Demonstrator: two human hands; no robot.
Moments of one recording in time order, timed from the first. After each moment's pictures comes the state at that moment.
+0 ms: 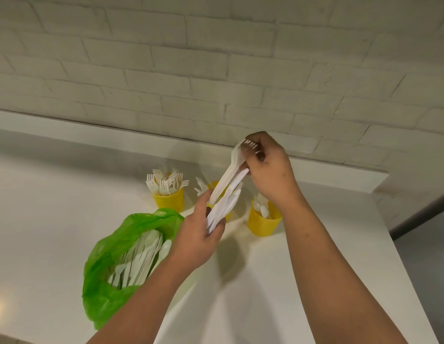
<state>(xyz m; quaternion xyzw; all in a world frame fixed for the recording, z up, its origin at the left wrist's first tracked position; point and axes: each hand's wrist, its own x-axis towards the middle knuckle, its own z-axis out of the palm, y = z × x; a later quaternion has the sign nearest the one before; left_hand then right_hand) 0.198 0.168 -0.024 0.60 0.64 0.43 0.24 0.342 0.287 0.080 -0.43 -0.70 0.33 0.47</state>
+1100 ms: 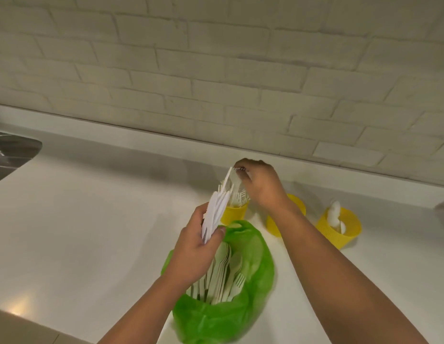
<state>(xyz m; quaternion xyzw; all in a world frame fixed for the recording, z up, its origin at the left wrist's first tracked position) 0.023 0.113 -0.005 0.52 0.64 0.48 0.31 0.154 0.313 0.011 -0.42 -0.85 0.12 0.31</state>
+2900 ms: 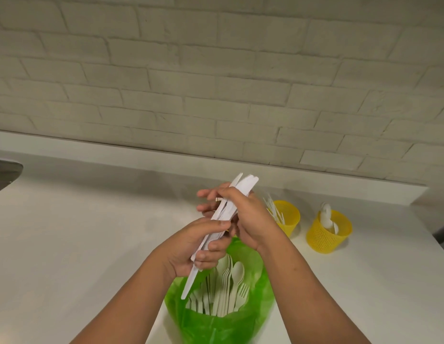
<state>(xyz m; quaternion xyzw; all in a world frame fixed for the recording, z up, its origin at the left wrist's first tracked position) -0.018 0.140 0.035 0.37 0.28 0.36 0.81 0.120 0.196 0.066 -0.33 -0.51 0.70 0.37</state>
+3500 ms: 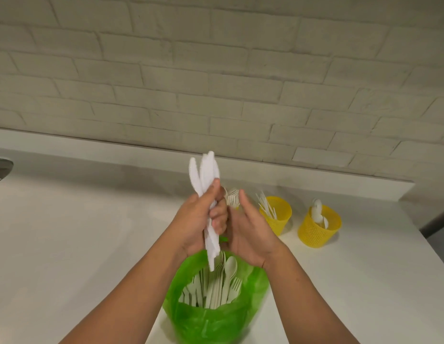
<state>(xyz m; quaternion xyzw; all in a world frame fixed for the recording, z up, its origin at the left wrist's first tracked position) 0.017 0.152 0.060 0.32 0.35 0.55 0.69 0.151 0.180 0.031 -0.29 -0.42 0.83 0.24</state>
